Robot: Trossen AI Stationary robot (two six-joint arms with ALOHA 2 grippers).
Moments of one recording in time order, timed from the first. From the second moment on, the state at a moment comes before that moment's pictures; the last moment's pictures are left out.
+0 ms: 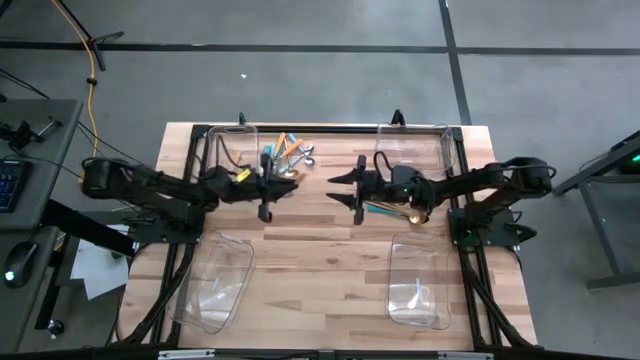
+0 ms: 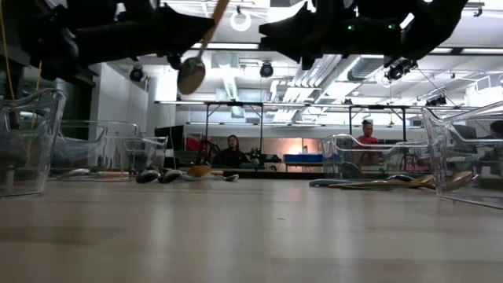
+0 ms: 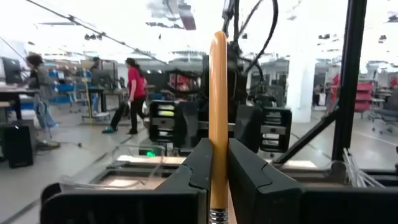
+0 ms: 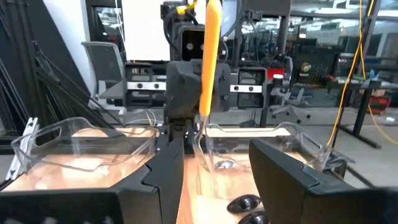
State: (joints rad) left arm 0.14 1.29 0.32 1.23 0.08 -0.03; right arm -0.08 1.49 0.64 0.93 -0.04 -0.05
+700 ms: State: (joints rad) left arm 0.14 1.22 0.28 1.18 -0.19 -0.03; right arm -0.08 1.46 0.62 0.92 -0.04 -0.05
